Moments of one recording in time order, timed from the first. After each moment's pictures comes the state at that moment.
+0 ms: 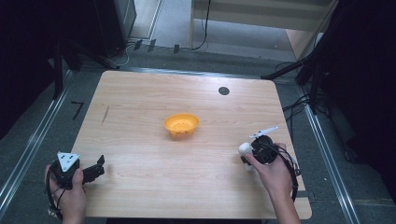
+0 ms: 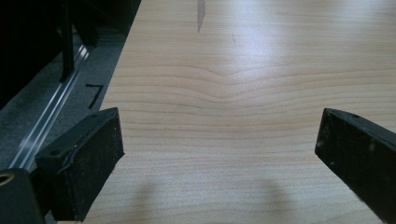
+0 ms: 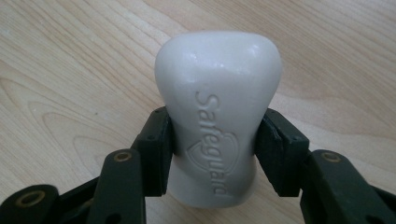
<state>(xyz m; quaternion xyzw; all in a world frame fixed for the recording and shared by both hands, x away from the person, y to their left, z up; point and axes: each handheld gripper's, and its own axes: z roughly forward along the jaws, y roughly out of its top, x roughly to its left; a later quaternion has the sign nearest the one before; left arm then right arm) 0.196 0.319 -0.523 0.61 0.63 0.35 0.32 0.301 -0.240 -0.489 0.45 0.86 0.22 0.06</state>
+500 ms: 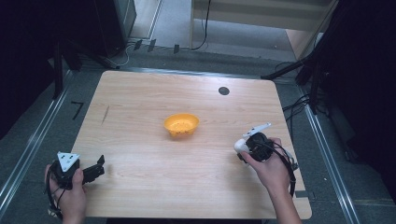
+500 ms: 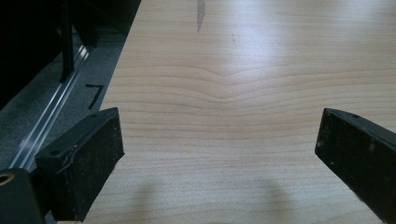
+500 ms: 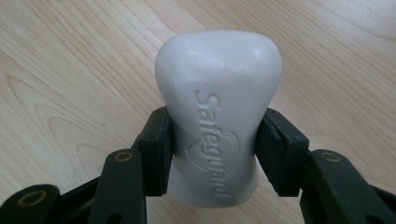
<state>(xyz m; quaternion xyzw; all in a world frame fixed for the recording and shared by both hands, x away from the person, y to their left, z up) 0.196 0.319 -0.523 0.61 0.63 0.35 0.32 0.306 -0.224 -0.477 0.40 0.89 0.22 0.09</state>
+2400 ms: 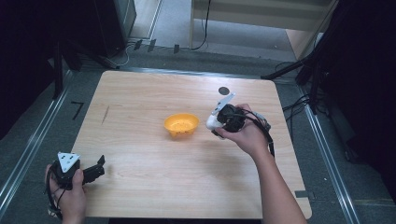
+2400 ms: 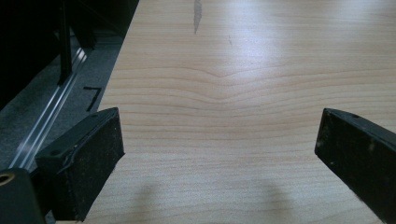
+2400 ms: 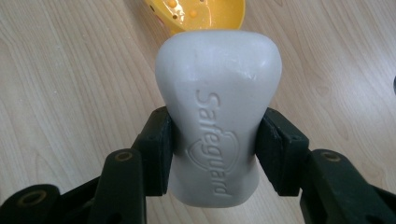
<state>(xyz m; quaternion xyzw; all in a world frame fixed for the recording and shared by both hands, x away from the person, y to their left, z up) 0.195 0.319 -0.523 0.62 0.62 0.35 0.33 0.375 -0.138 -0.427 0.20 0.95 0.23 0.10</state>
